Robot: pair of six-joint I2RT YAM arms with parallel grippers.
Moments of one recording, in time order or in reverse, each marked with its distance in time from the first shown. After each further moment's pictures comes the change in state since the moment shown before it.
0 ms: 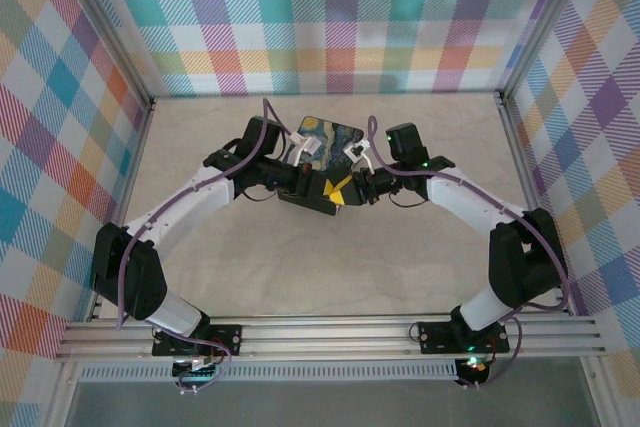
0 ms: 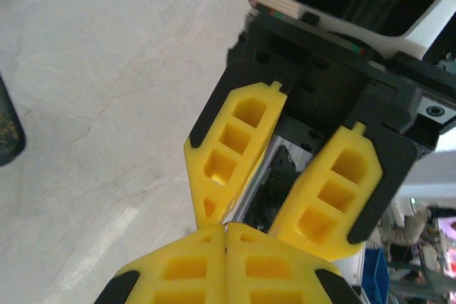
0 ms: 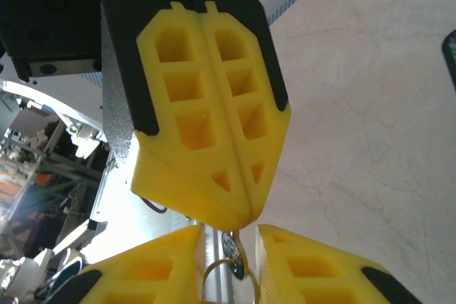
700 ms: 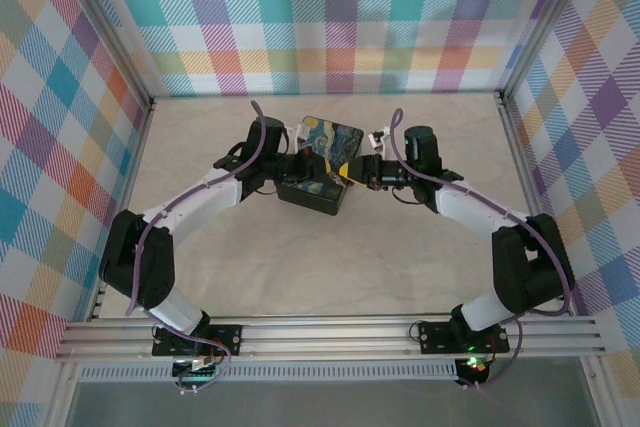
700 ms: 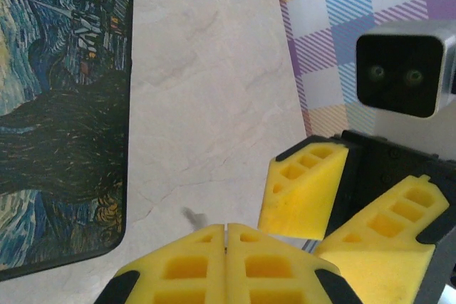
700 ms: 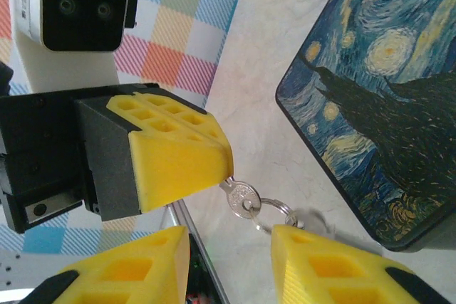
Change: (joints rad) left arm 0.019 0.075 -0.074 0.340 -0.250 -0.357; right arm -0.049 -0.044 -0.167 0.472 0.309 0.750
